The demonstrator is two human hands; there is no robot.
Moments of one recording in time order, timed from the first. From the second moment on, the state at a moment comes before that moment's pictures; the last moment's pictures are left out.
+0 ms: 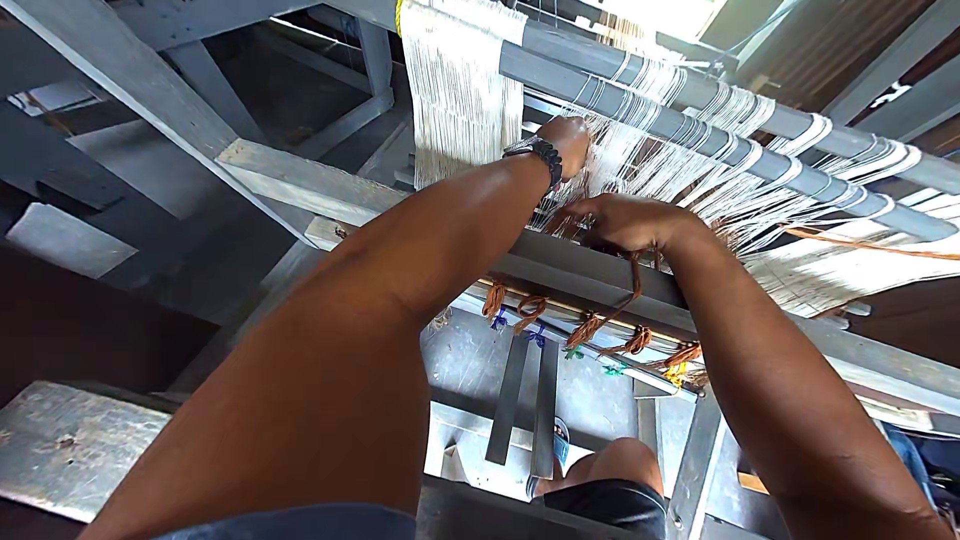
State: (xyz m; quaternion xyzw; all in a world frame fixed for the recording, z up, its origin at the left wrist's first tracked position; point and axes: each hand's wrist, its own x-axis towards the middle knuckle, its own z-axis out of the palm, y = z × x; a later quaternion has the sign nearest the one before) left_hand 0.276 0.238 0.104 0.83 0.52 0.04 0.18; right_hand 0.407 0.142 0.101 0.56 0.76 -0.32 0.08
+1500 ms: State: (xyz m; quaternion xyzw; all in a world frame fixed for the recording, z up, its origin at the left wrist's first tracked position) left_hand 0.233 0.115 0.149 0.81 0.55 -0.18 0.10; right_hand 0.399 0.093 0.111 0.47 0.74 -0.47 -0.05
